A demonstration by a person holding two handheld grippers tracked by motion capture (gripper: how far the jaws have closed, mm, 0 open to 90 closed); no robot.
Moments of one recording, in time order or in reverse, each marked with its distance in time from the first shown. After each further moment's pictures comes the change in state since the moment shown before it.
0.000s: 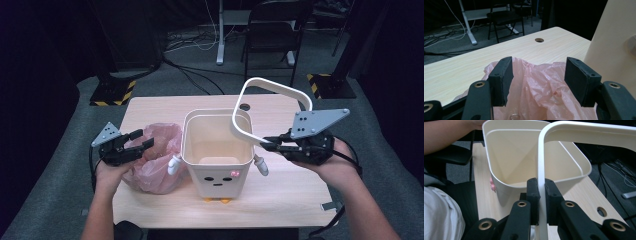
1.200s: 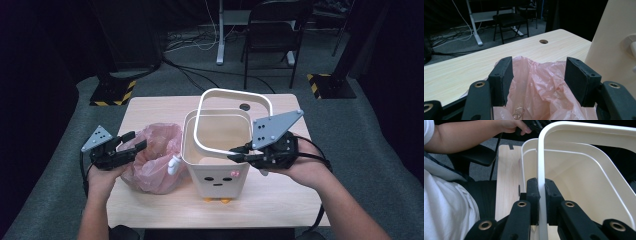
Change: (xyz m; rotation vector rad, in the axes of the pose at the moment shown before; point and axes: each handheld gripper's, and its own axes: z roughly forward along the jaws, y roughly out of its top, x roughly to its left) left arm 0.001 -0.003 -0.023 -0.020 0.042 -0.008; right arm 0.026 0.042 0.042 0.013 0.183 -0.132
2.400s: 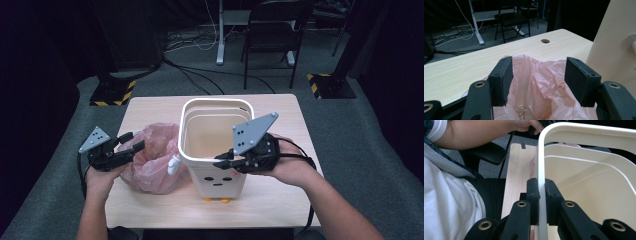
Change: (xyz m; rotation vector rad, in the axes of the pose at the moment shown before) left arm 0.002 -0.002 -0.003 0.004 0.009 -0.009; right arm 0.002 0.012 0.029 0.022 0.098 -0.053
